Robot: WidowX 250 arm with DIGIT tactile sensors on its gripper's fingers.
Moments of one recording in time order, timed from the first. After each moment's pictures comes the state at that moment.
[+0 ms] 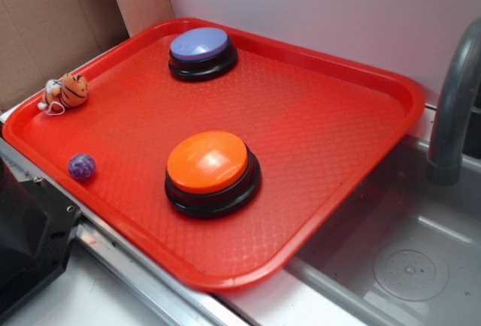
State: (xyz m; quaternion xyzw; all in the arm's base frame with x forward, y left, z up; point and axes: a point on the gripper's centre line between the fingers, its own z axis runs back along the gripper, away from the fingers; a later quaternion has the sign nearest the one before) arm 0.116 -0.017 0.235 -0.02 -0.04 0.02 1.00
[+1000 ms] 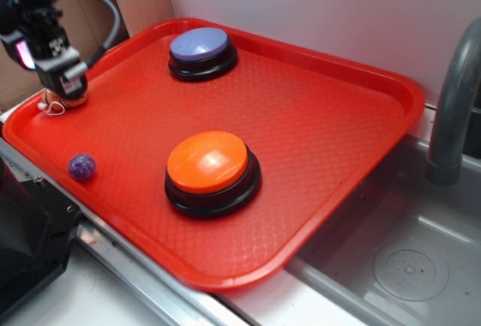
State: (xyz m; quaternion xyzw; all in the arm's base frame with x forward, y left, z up) arm 0.130 0.025 0.111 0.02 0.00 -0.02 1.00
